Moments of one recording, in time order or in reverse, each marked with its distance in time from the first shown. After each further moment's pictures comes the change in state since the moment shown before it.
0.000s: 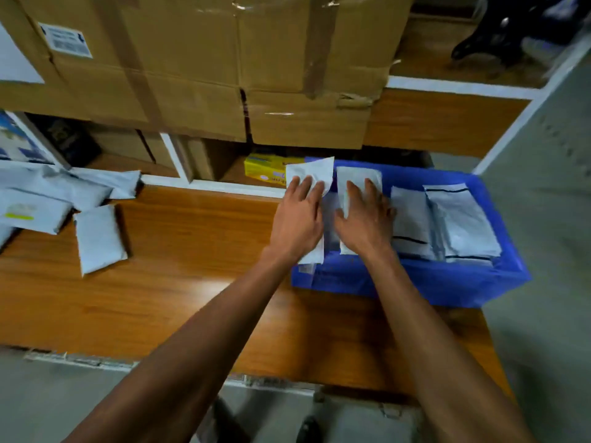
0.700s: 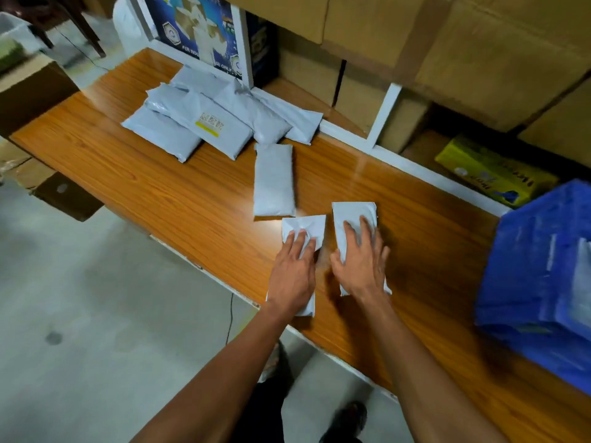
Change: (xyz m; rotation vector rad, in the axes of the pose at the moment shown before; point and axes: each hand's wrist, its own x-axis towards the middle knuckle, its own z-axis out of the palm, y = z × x) left_hand -0.255 -0.351 -0.060 0.109 -0.123 -0.537; right_hand -0.098 -0.339 0.249 -0.118 -0.306 -0.409
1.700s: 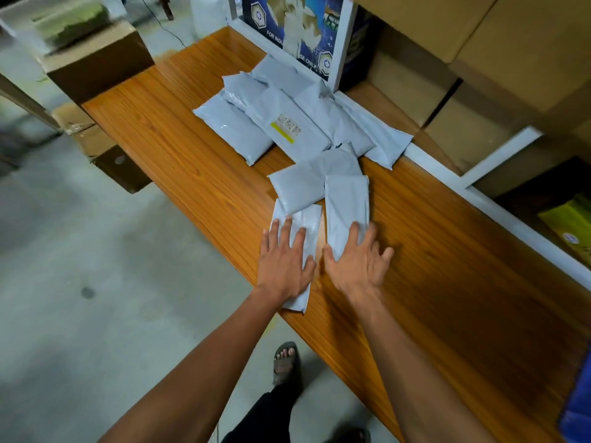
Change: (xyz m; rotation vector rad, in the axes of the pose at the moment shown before) left_hand 0.048 -0.172 -0.044 0.174 -0.054 -0.299; right_hand 0.085 -0.173 0.020 -0.267 -0.051 -0.079
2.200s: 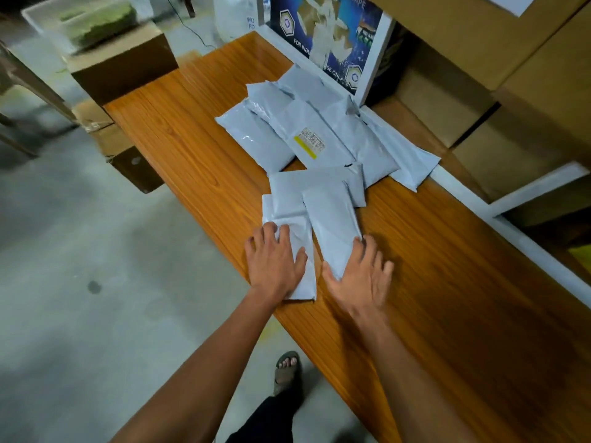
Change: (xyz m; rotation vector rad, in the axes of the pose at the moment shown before) left_hand 0.031 -0.042 -0.034 0.043 0.097 -0.269; right_hand 0.016 -0.027 0.016 0.098 0.113 -0.143
